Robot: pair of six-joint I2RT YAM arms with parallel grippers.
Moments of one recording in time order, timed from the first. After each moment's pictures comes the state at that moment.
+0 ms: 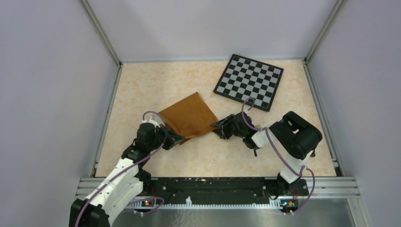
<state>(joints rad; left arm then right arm) -0.34 0.71 0.30 -0.14 0.35 -1.14 0.67 1.77 0.52 0.72 -0.15 1.63</state>
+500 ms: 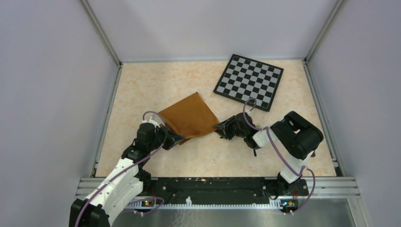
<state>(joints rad) -0.34 0.71 0.30 -0.14 0.35 -1.14 0.64 1.76 0.51 0.68 -0.14 1.60</state>
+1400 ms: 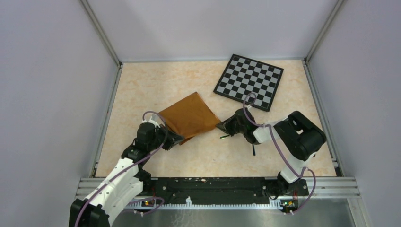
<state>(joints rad) -0.34 0.71 0.30 -0.16 0.35 -1.13 0.61 1.74 0.56 0.56 -0.10 1.50</state>
